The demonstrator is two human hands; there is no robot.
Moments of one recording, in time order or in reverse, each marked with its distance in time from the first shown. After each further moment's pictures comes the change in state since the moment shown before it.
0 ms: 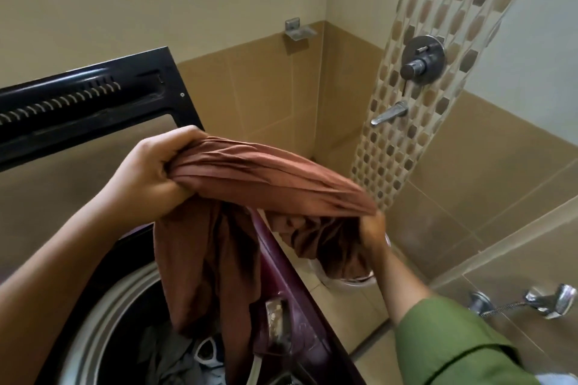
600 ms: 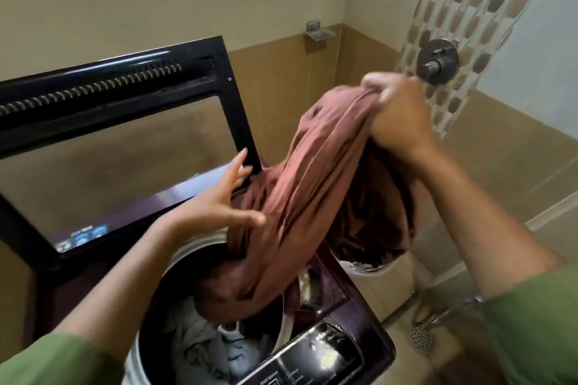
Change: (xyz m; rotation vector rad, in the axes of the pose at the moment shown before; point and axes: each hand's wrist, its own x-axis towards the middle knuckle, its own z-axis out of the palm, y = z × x) left_hand -0.084 -0.068 0.028 -0.255 -0.428 -0.492; right_hand -0.144 -0.180 0.061 -0.781 -0.166 -1.211
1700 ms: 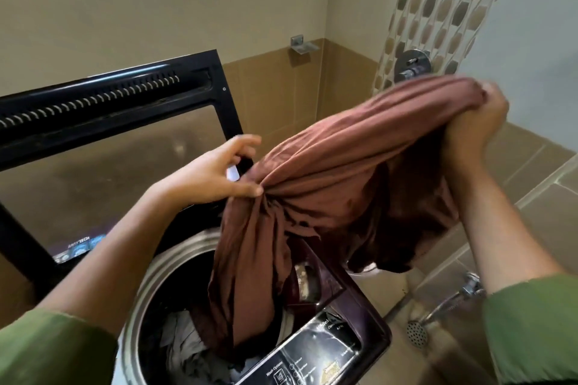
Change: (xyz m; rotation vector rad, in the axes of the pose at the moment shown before) left_hand -0.017 0.065 -0.031 0.201 0.098 0.118; right_hand -0.038 0.053 -0.053 0.465 0.684 0.368
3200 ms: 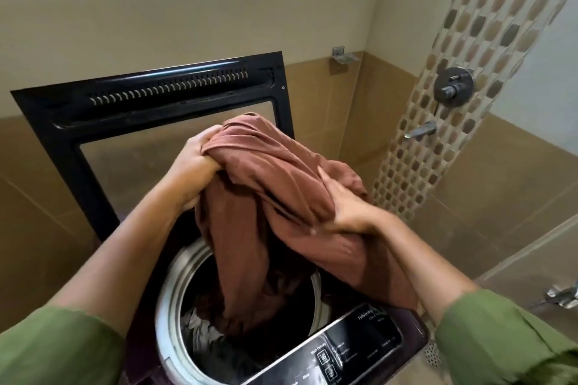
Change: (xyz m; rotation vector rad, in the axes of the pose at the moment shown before) left_hand -0.072 -0.066 -0.032 -0.636 0.543 0.112; right_hand -0.174 0.037 0.097 -0.716 -1.473 0.062
